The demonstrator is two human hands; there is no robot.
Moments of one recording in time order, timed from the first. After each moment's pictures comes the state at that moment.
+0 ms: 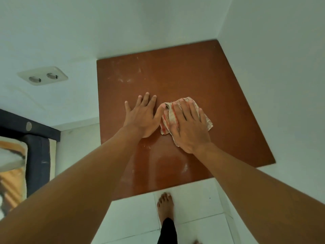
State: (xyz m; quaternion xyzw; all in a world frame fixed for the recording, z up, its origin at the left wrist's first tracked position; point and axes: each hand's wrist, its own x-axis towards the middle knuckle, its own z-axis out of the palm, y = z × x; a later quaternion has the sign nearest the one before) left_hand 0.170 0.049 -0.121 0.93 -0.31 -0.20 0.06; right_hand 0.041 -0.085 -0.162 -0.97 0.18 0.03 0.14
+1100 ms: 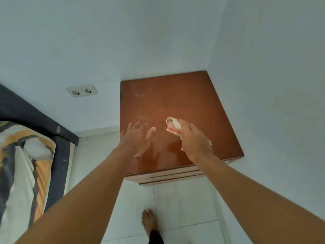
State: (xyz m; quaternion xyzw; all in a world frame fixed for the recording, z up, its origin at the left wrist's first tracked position) left_hand 0.076 0.136 -0.036 0.94 -0.22 -0.21 0.12; right_hand -0.048 -0.047 -0.032 -0.96 0.17 -0.05 0.20
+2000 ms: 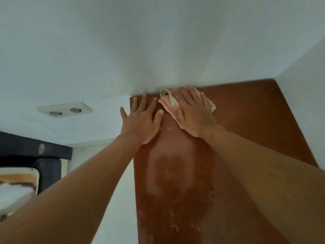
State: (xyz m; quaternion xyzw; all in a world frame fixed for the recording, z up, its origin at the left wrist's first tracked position) left_hand 0.389 0.079 -0.137 0.95 -0.26 -0.18 0.07; right_hand 0.317 -0.107 -0.163 -0.99 0.09 0.01 0.12
